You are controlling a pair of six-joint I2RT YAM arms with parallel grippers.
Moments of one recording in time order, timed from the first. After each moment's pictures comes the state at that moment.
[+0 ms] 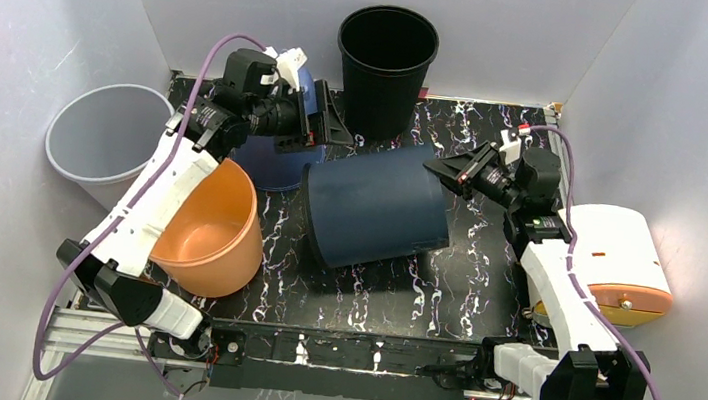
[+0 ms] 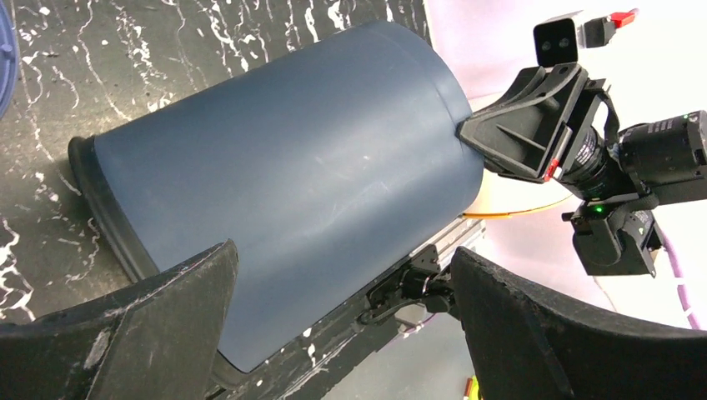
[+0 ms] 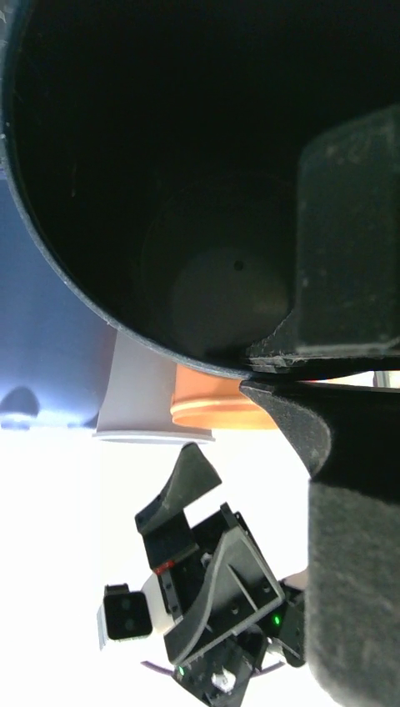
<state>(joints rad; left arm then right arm) -0.47 1.44 1.70 -0.86 0.38 -0.63 0.10 1.11 0.87 0.06 -0.72 1.17</state>
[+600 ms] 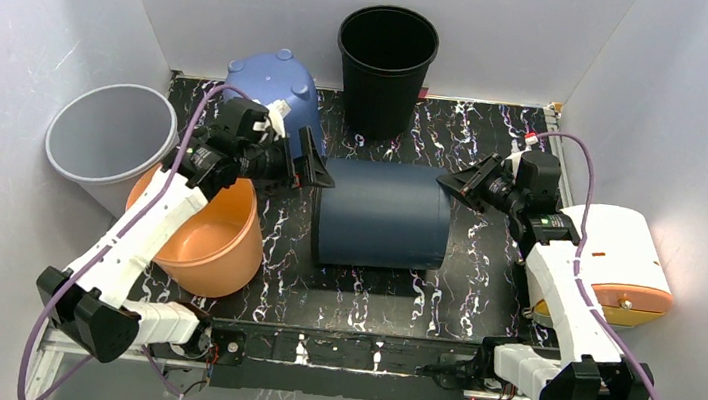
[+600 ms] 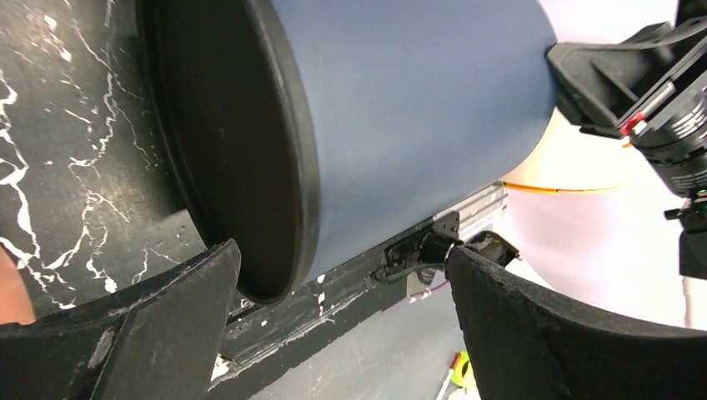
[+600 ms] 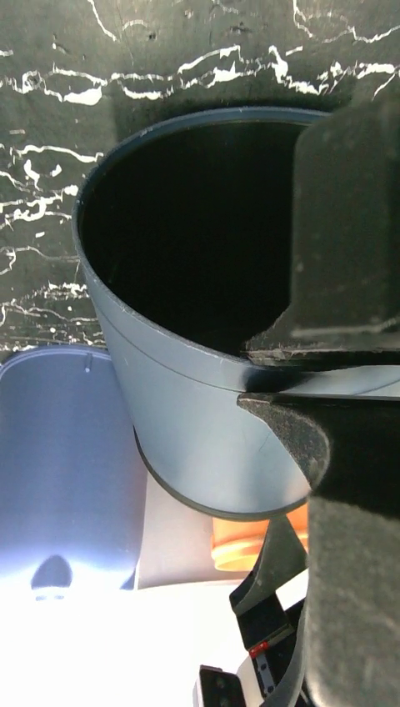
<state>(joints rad) -0.47 1.24 1.36 -0.87 0.33 -0.71 0.09 1.08 0.91 -0.31 -0.48 0.85</state>
